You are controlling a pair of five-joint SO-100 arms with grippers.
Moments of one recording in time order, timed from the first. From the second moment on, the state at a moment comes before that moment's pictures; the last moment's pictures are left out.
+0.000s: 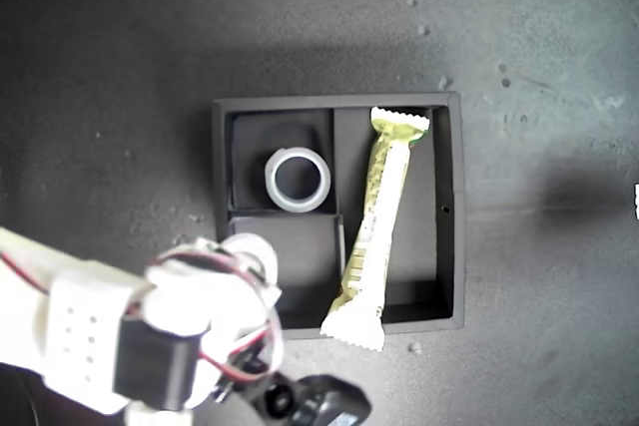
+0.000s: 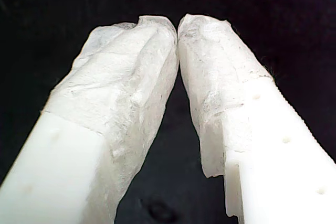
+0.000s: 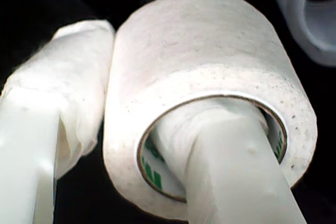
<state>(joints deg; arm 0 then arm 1) 15.4 52.5 29.5 102.7 -75.2 -6.2 165.4 147.0 67.5 79.9</state>
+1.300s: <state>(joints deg) 19.6 95.1 63.8 103.9 -82.4 -5.6 178.8 163.6 65.6 83.3</state>
